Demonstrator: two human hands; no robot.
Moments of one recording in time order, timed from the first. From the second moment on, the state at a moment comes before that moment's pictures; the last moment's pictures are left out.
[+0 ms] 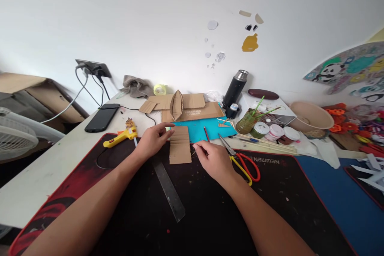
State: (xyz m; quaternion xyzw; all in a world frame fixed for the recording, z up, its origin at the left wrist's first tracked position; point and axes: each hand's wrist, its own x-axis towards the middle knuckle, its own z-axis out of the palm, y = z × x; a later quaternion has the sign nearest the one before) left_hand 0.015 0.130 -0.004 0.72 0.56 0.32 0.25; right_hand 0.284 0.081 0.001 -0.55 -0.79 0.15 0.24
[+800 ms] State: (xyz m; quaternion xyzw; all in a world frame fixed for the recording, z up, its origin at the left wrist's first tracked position) left_hand 0.019 0.129 -0.010 0.78 0.53 0.23 0.24; right_hand 0.281 0.079 0.007 -0.55 -0.82 0.16 0.09
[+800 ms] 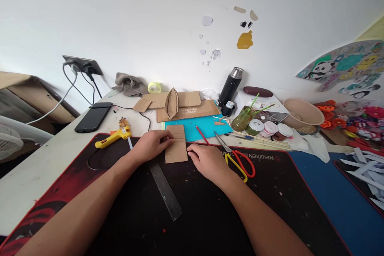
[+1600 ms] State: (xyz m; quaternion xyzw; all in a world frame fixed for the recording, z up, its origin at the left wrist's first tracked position) left_hand 0.022 0.127 -0.007 0.79 0.53 0.19 0.23; right_hand 0.278 0.085 0.014 -0.61 -0.79 0.10 0.05
